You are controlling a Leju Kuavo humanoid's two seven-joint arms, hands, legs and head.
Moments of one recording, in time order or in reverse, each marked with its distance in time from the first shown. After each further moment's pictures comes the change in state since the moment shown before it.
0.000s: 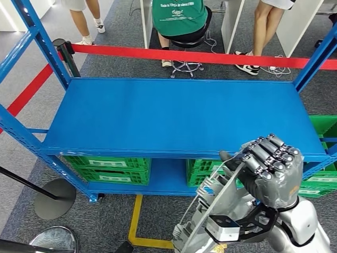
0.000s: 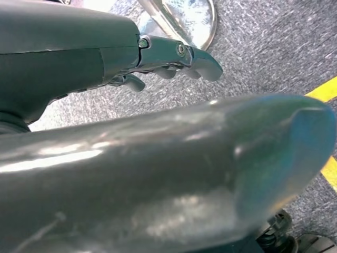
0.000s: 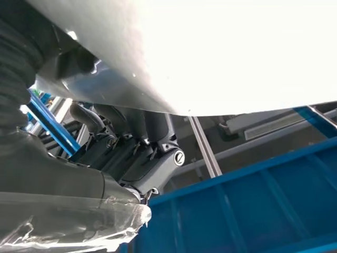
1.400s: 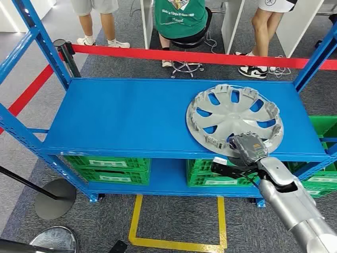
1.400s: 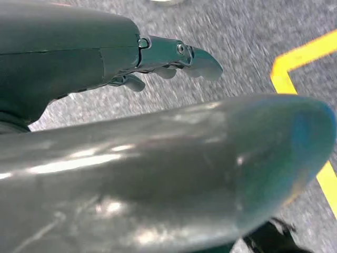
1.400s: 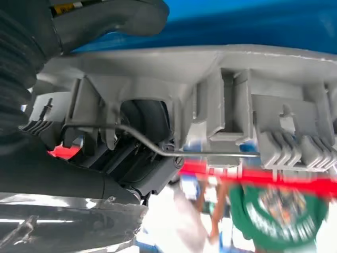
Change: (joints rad) left arm -0.001 0.002 0.126 0.000 0.139 -0.185 -0.087; right arm -0.326 -0.040 0.081 0.906 -0.142 0.433 0.089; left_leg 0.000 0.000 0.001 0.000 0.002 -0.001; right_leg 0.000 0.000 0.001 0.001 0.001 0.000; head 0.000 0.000
